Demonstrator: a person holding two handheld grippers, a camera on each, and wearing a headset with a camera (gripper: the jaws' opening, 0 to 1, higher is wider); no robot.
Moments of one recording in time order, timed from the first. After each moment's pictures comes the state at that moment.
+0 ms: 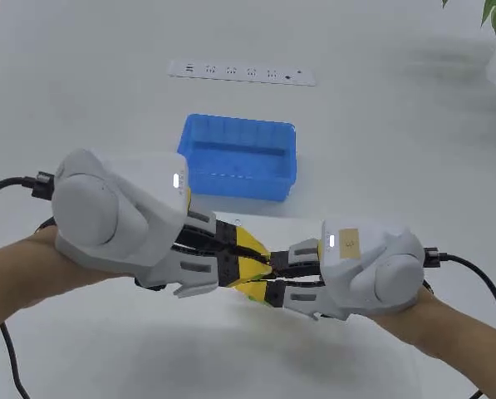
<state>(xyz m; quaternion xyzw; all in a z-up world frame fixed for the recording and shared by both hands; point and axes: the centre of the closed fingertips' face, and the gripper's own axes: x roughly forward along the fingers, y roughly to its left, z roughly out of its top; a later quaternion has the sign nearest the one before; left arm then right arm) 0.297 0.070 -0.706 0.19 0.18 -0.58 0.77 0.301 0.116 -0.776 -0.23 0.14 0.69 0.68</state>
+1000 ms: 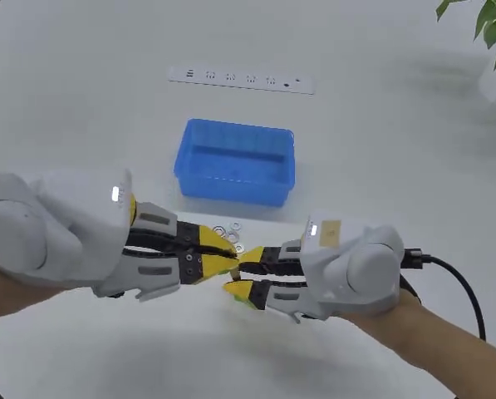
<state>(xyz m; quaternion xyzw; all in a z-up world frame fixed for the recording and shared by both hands) 0.295 0.110 -0.695 0.19 0.13 -0.55 0.80 0.309 0.127 -0.773 -0.21 0.20 0.64 0.72</state>
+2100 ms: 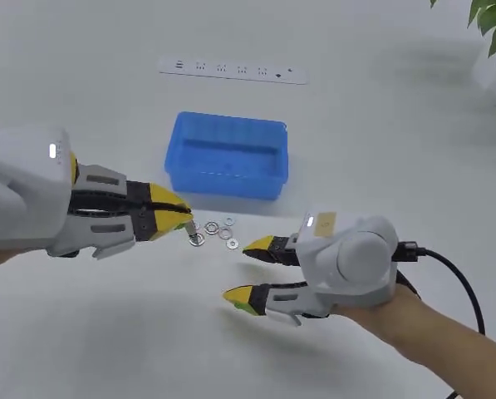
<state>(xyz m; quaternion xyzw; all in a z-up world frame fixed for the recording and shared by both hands) 0.334 0.153 -0.698 0.21 0.14 -0.50 0.83 0.318 0.115 -0.790 -0.20 0.24 0.61 0.73</state>
